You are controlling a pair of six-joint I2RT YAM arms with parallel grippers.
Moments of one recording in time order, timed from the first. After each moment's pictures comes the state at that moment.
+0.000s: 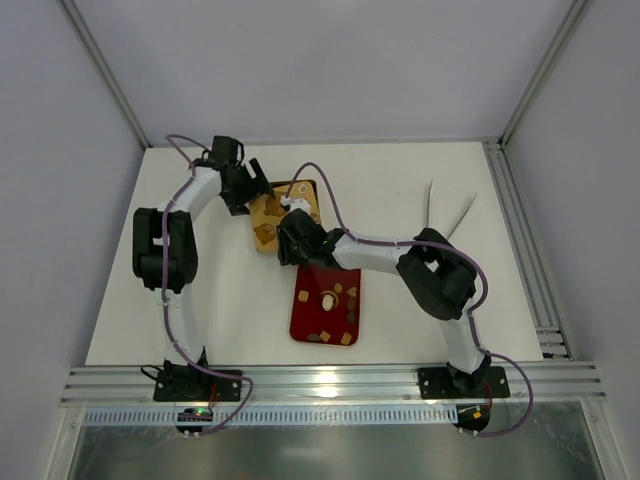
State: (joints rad) left arm -0.14 2.04 1.64 -0.62 0.21 -0.63; right arm 0.91 2.04 1.38 -0.07 0.14 0.55
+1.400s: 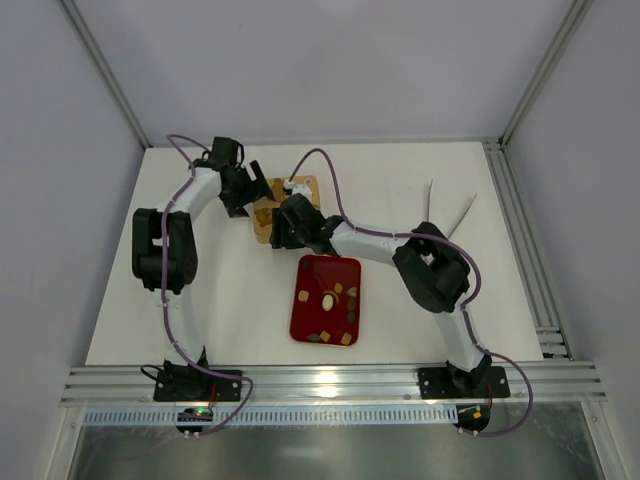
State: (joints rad) left arm -0.14 2.04 1.63 -0.64 0.21 -0.60; right arm 0.86 2.11 1.52 -0.08 0.13 0.64
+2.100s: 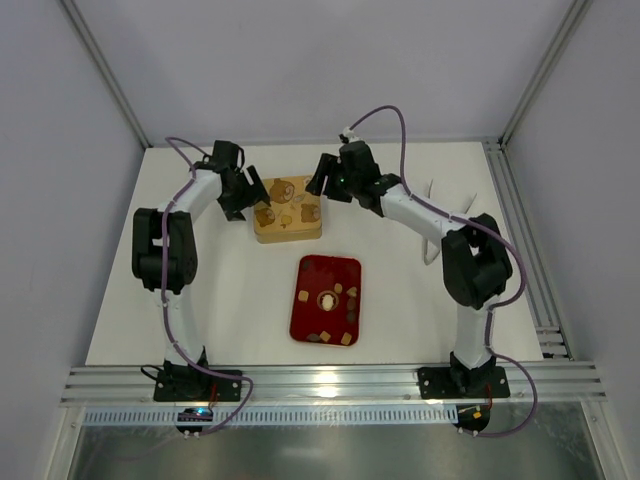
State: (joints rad) left arm -0.14 2.04 1.60 -0.65 0.13 -0.60; right arm 0.58 1.91 1.51 -0.15 -0.07 0.64
